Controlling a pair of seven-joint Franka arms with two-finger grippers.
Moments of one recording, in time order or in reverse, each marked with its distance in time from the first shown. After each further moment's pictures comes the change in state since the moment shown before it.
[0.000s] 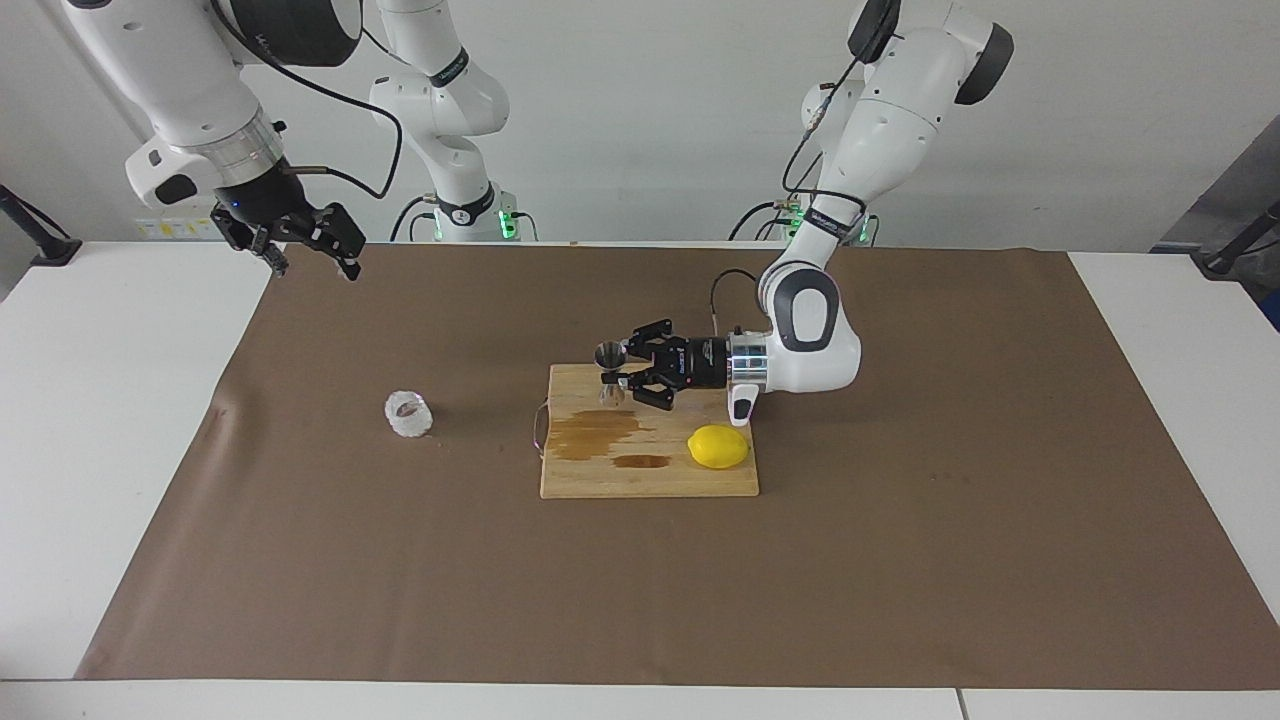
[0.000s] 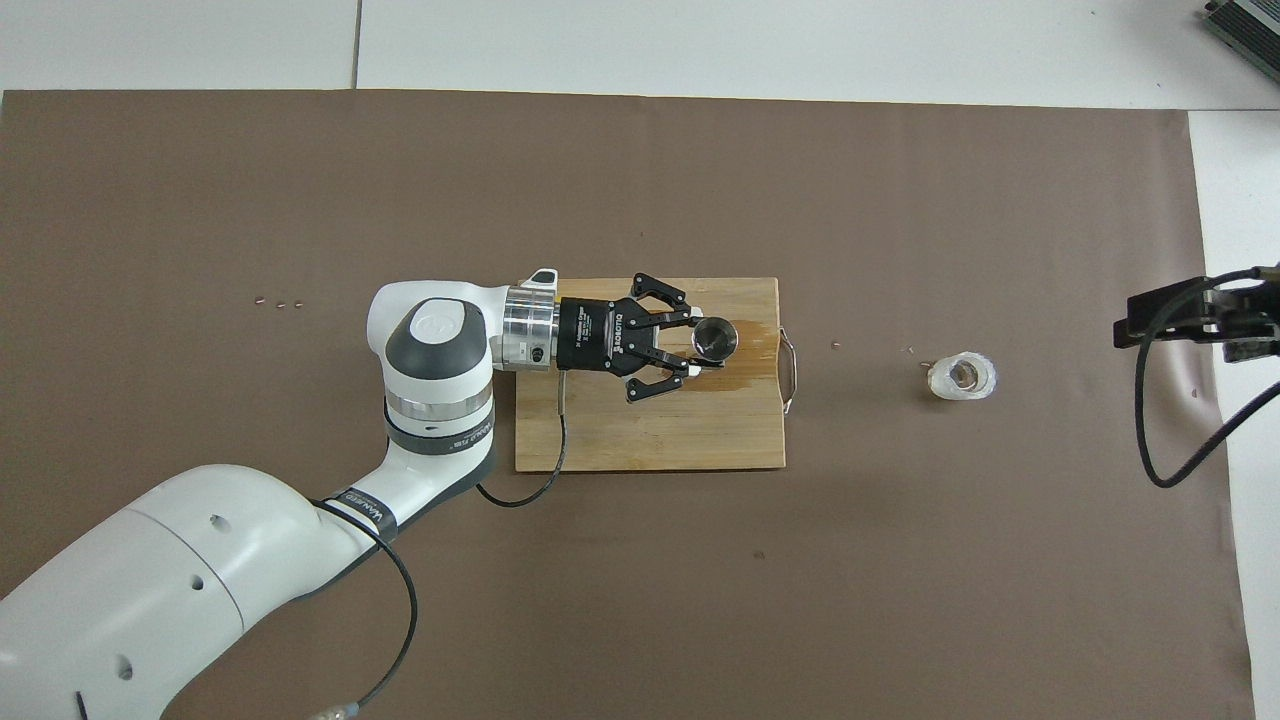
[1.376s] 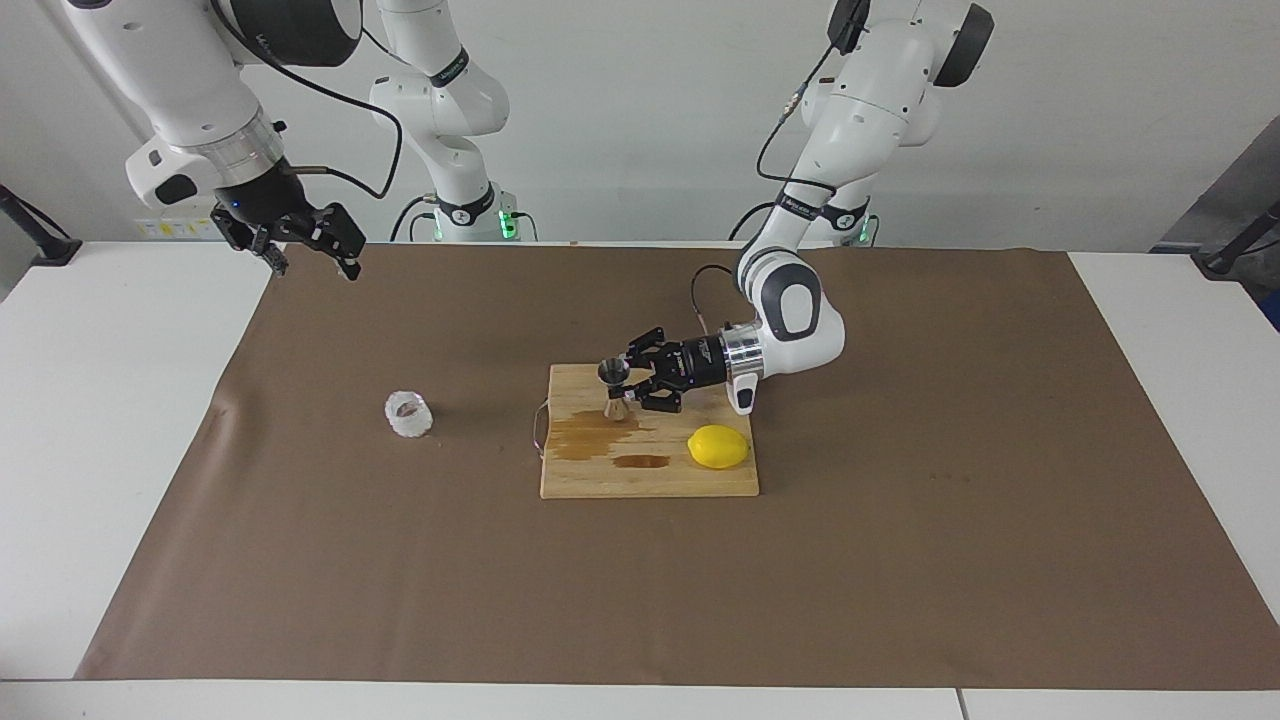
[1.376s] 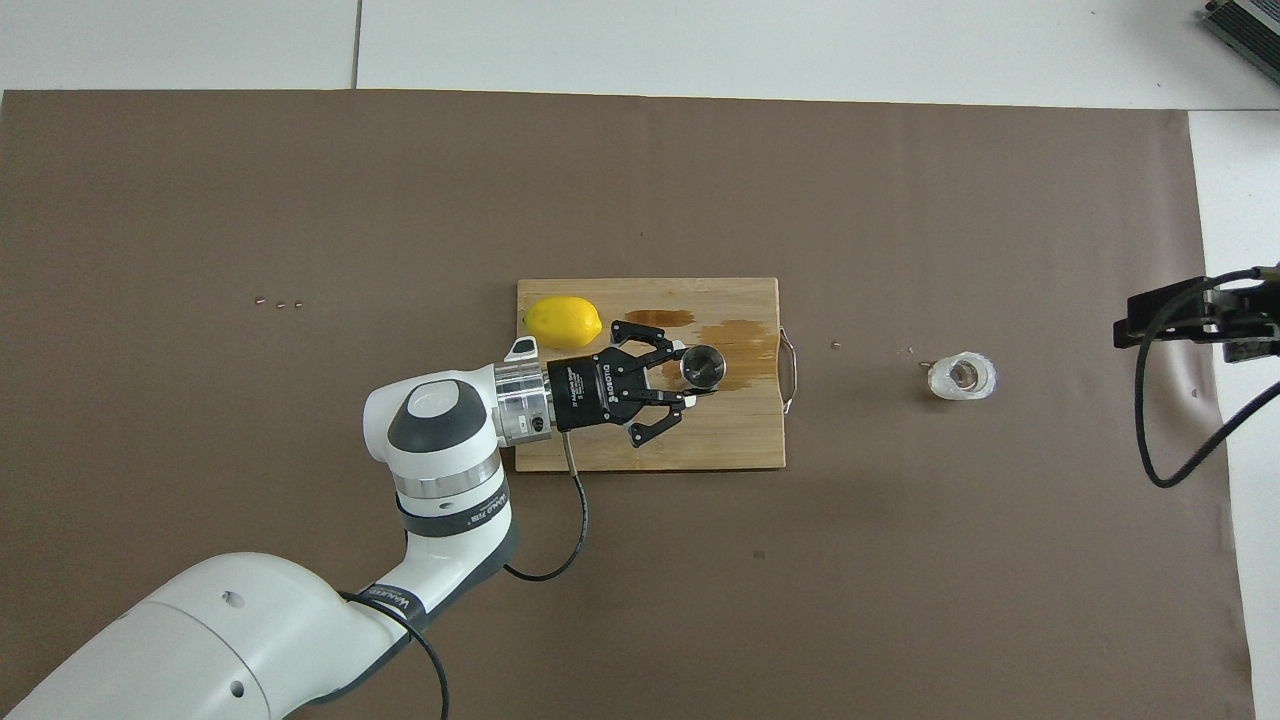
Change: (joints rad) left arm -0.223 -0.034 0.185 -0.085 -0.260 0.110 0.176; right arm 0.000 0.000 0.000 0.000 0.000 0.000 0.000
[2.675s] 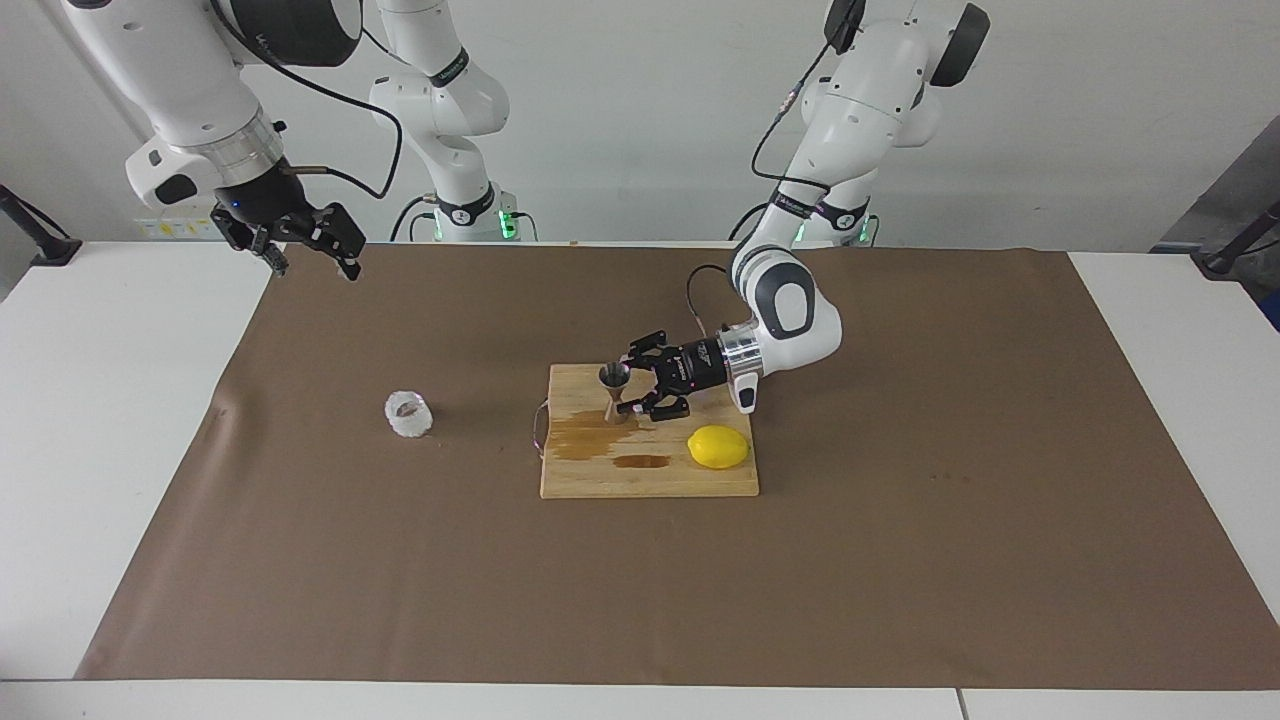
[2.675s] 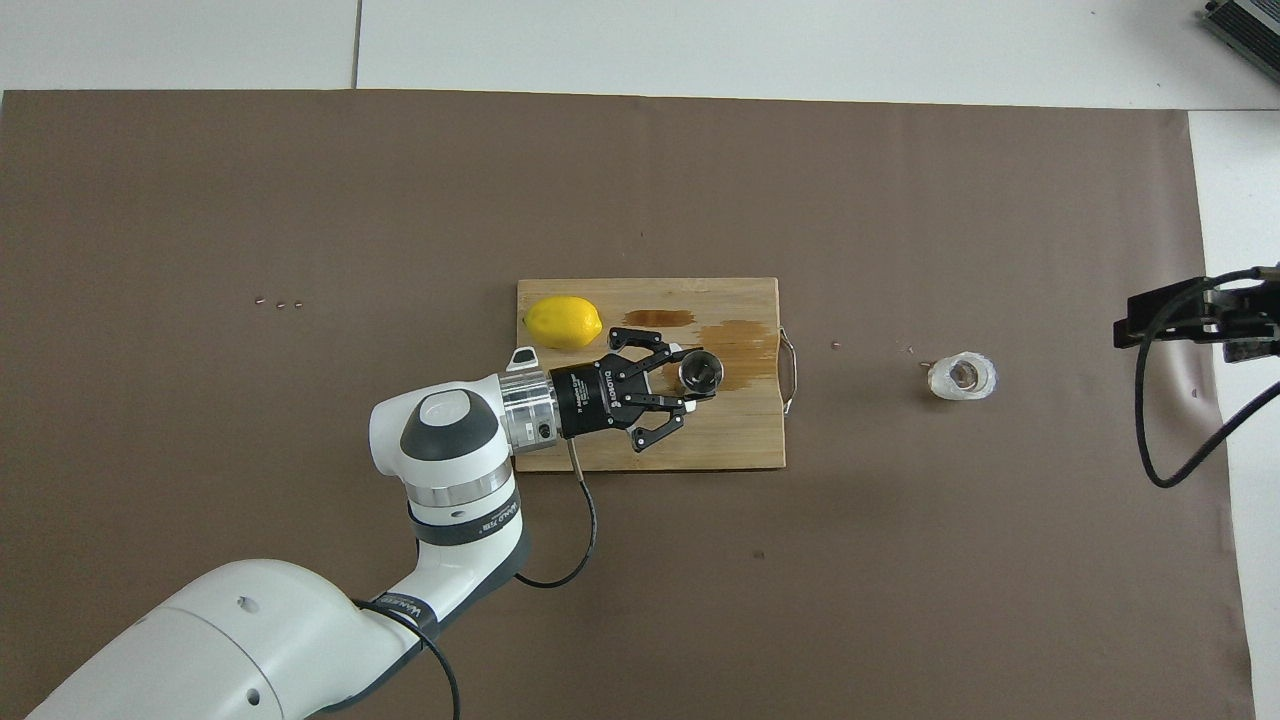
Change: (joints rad) left arm -0.004 0.000 0.013 -0.005 -0.005 0.050 0.000; right arm 0.000 0.000 0.000 0.000 0.000 0.000 0.000
